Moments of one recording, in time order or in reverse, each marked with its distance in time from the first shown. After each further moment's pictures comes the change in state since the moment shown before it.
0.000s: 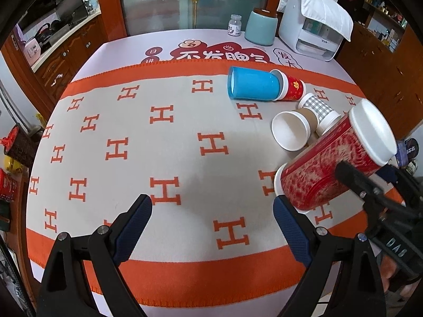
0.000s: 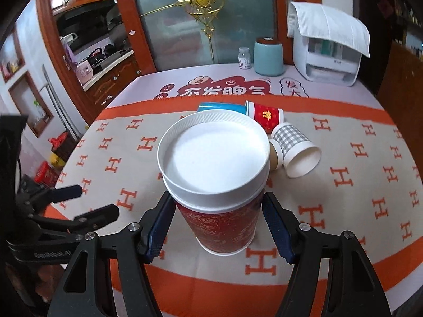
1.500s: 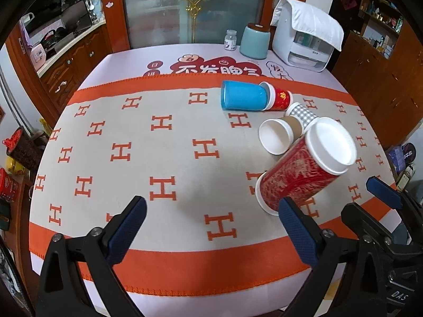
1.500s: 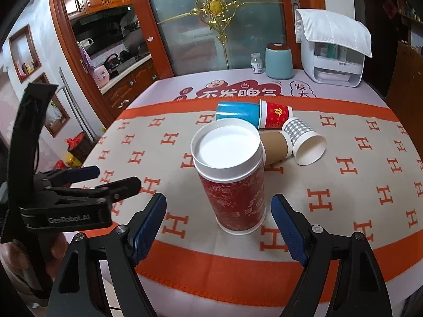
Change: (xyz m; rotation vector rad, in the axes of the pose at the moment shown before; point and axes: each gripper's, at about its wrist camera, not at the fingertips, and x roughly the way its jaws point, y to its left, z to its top) left arm -0.043 -0.013 -0.019 -0.011 -0.080 -0.004; right arm -0.064 0.008 -0.044 -0.001 -0.046 0.082
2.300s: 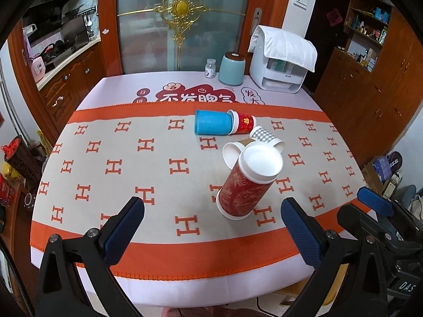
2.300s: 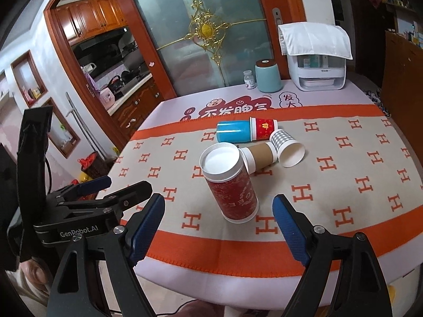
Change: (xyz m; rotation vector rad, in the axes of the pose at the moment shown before) left arm -0.087 -0.048 -0.004 -0.002 -0.111 -0.055; right arm -0.138 -0.016 0.004 0.100 -0.055 0.032
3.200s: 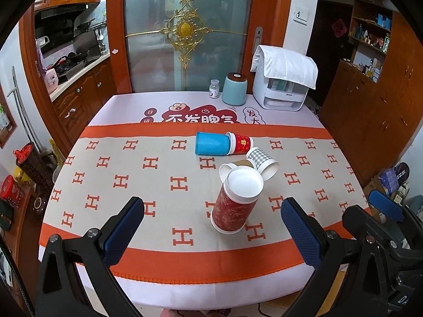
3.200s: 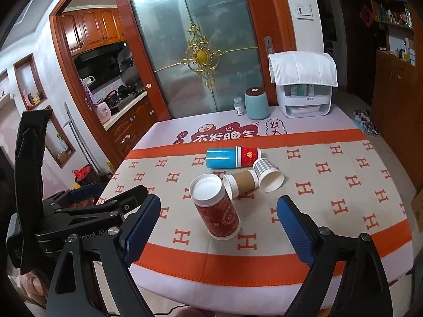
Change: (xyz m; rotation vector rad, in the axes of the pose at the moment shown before) left arm -0.039 -0.034 0.013 -0.011 -0.089 0.068; right arm -0.076 -0.002 0.032 -0.033 -0.102 -0.049
